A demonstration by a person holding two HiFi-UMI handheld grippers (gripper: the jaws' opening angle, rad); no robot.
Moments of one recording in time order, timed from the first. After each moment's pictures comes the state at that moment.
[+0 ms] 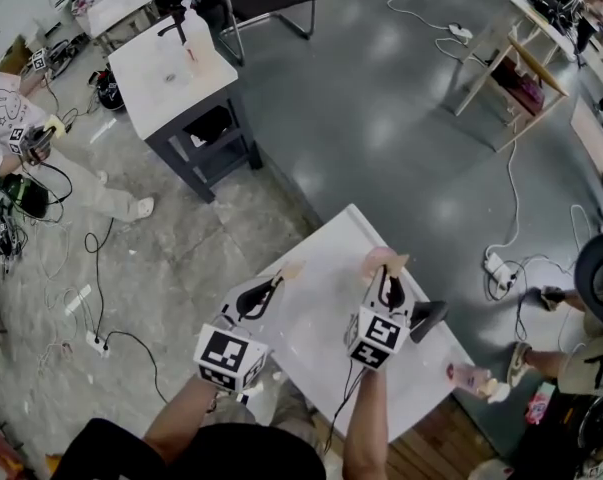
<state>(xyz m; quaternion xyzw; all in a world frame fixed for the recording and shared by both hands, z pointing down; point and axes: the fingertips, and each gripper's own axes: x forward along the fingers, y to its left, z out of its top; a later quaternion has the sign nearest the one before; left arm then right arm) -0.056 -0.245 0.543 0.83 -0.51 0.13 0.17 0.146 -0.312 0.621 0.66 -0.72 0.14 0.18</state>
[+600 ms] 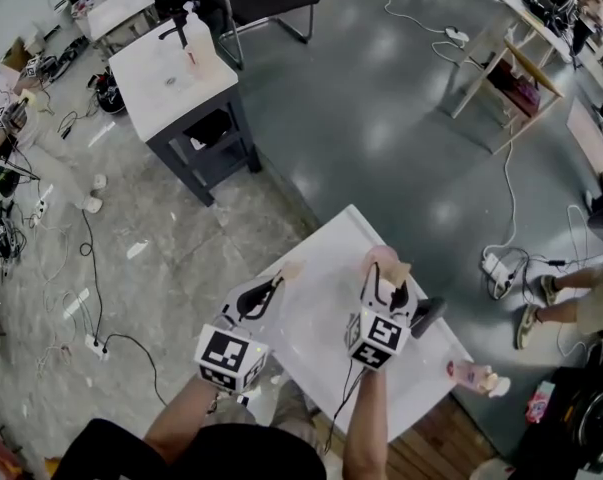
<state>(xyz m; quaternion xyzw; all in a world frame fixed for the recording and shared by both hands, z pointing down) -0.059 -0.237 0.534 0.84 -0.51 0.12 0.16 0.144 -0.308 0.606 0.66 -0.72 0.13 0.14</state>
